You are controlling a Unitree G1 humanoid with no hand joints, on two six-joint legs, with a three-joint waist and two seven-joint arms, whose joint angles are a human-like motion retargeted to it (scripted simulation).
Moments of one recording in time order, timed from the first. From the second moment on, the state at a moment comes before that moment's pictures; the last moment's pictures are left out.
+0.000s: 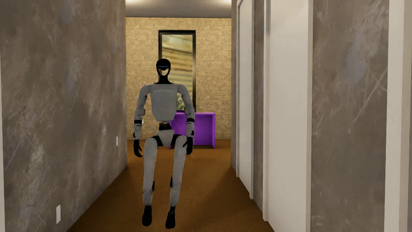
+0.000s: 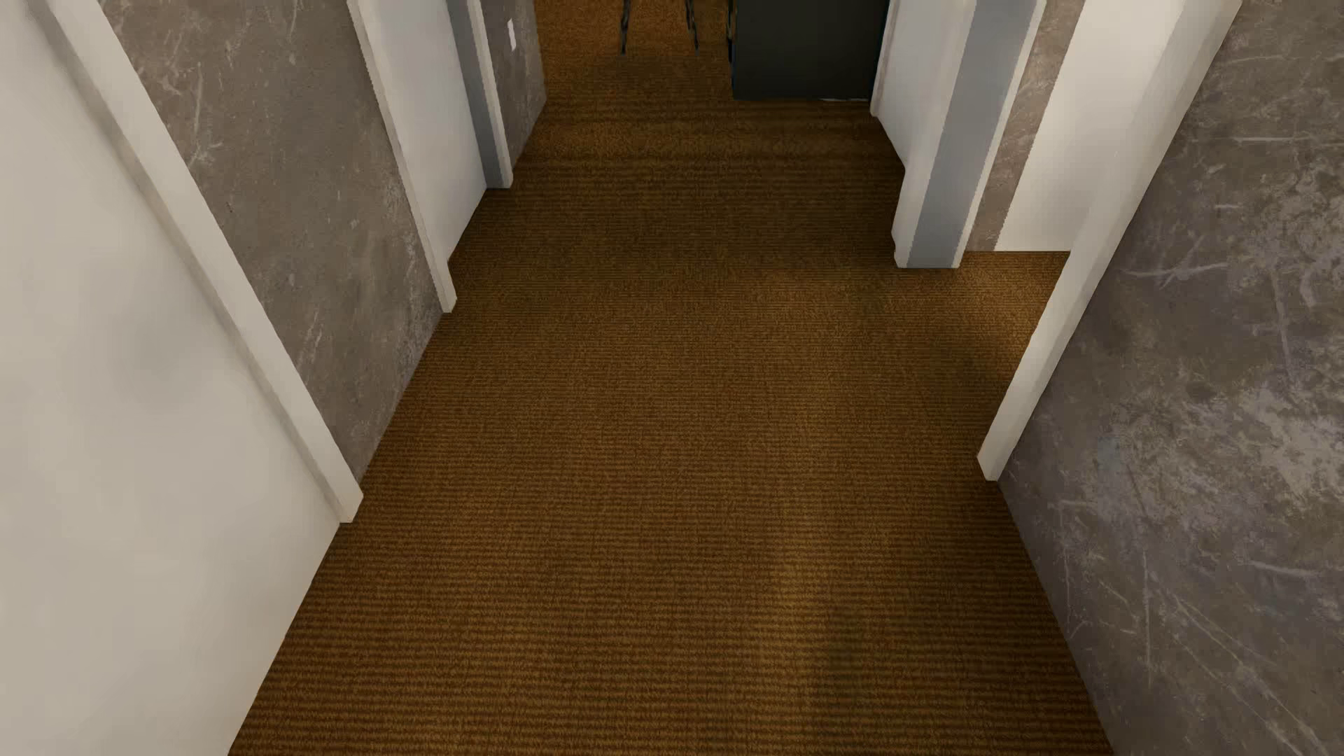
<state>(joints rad) -0.06 -0.22 -0.09 -0.23 -0.16 -0.07 0.00 0.00 0.05 0.60 1.08 0.34 0.39 -0.02 -0.31 0.36 -0.33 0.00 0.00 -0.54 0.44 0.74 0.92 0.00 0.00 0.00 0.00 0.00 0.00</state>
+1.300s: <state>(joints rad) -0.31 -0.09 0.03 0.06 -0.27 -0.03 0.00 0.00 0.09 0.64 0.73 0.39 0.28 0.19 -0.33 0.39 -0.45 0.00 0.00 -0.42 0.22 0.82 0.66 0.00 0.00 0.00 0.00 0.00 0.00</state>
